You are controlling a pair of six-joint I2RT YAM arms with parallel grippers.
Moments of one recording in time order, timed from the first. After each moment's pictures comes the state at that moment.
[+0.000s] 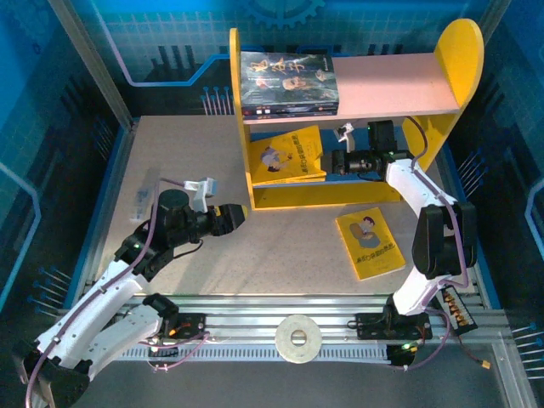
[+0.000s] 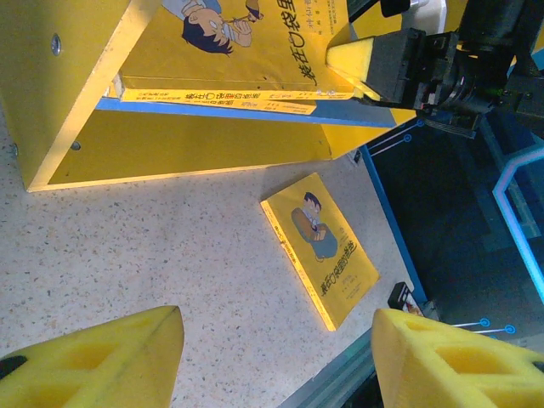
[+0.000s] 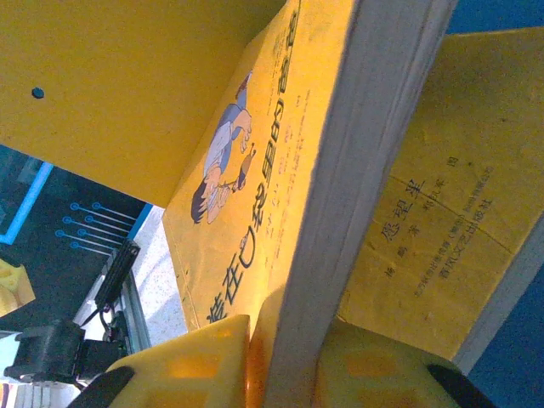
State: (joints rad) left arm -0.48 0.79 0.74 -0.38 0.33 -0.72; right arm 0.11 1.71 1.30 -0.38 -0.97 0.14
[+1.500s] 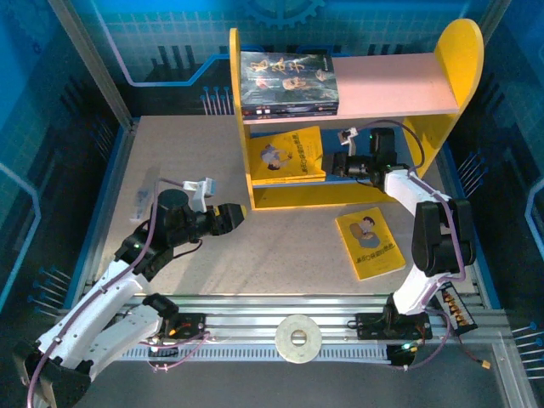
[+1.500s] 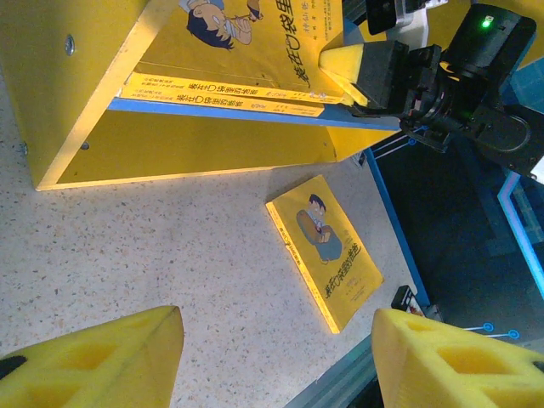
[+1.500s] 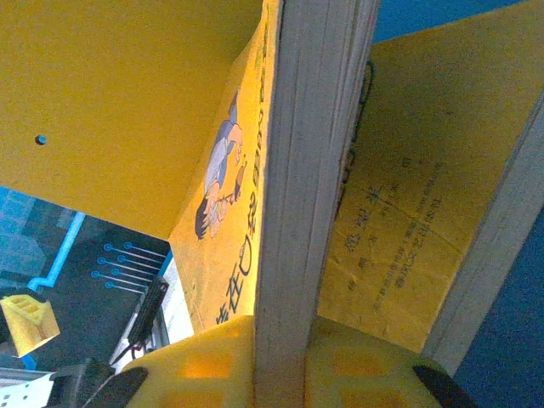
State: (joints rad) left arm -0.46 0.79 0.74 -0.38 0.33 -0.72; right arm 0.09 1.73 1.14 -0.02 -1.03 0.39
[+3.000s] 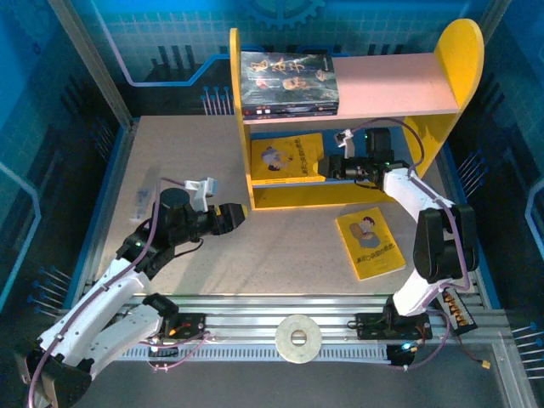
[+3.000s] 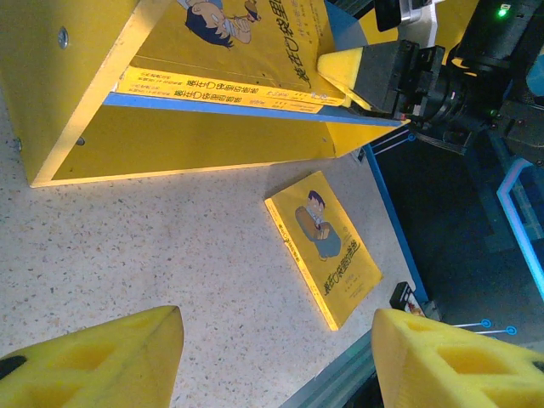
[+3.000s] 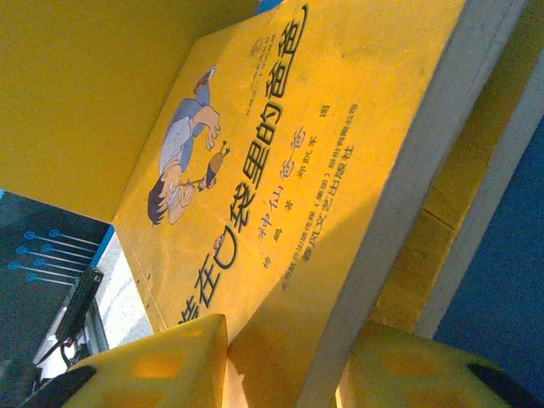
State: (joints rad) left arm -0.46 0.81 0.74 -0.37 0.35 -0.72; right arm 0.13 1.67 1.18 -0.23 -0.84 0.22
